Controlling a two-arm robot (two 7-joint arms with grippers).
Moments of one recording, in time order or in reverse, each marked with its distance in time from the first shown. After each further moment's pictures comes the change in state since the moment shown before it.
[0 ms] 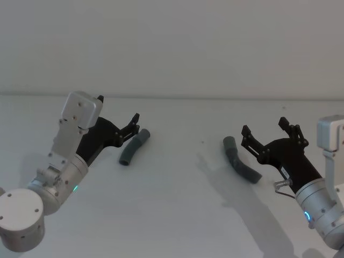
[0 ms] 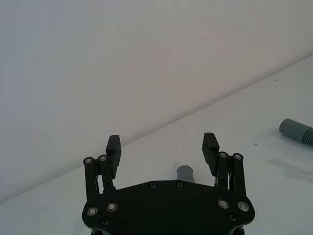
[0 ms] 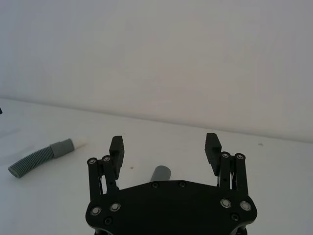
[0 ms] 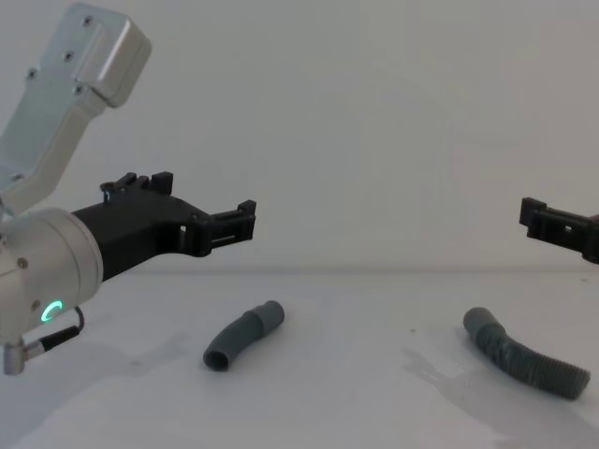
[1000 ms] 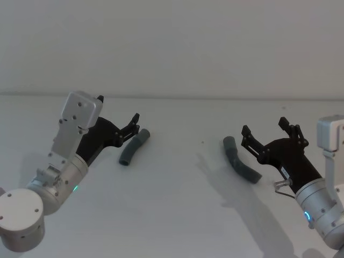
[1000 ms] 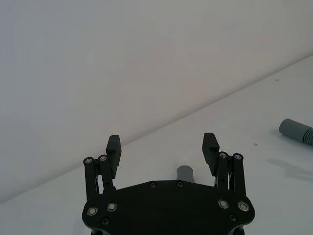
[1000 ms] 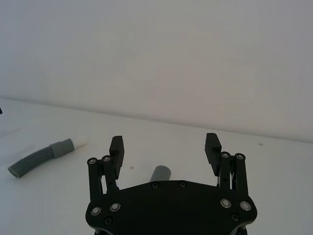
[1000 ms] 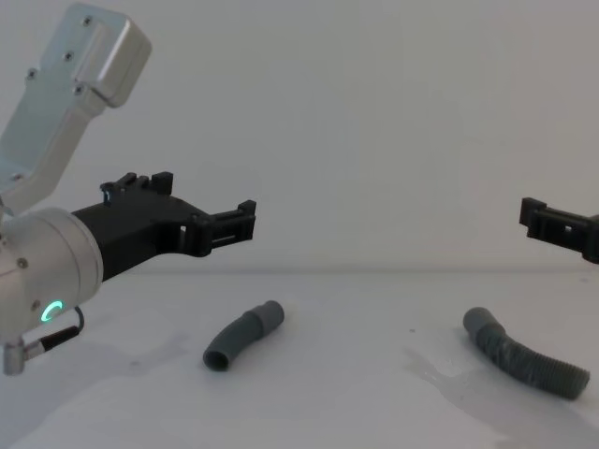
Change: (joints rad) left arm 0.000 0.000 0.000 0.000 0.000 0.000 0.000; right arm 0.000 0.000 0.000 0.000 0.000 0.000 0.000
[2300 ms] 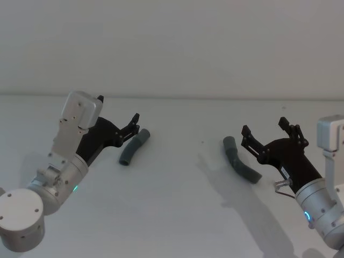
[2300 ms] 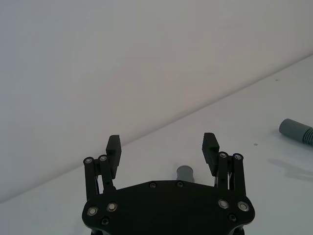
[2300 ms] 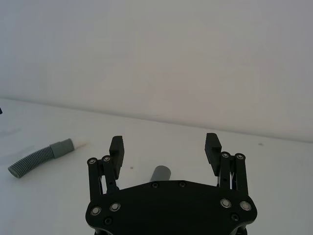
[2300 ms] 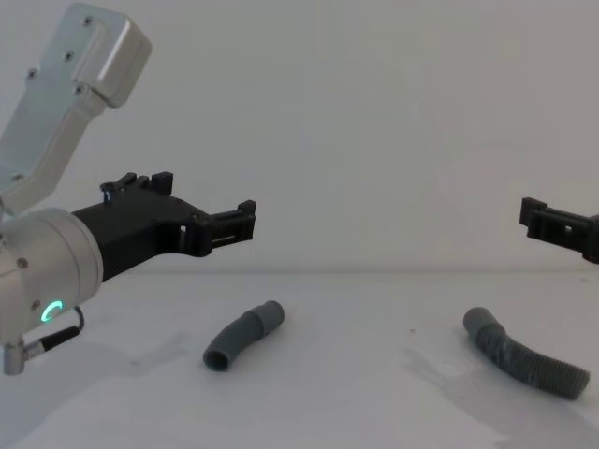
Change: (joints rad) left arm 0.000 0.000 0.000 0.000 0.000 0.000 0.000; right arm 0.000 0.000 0.000 0.000 0.000 0.000 0.000
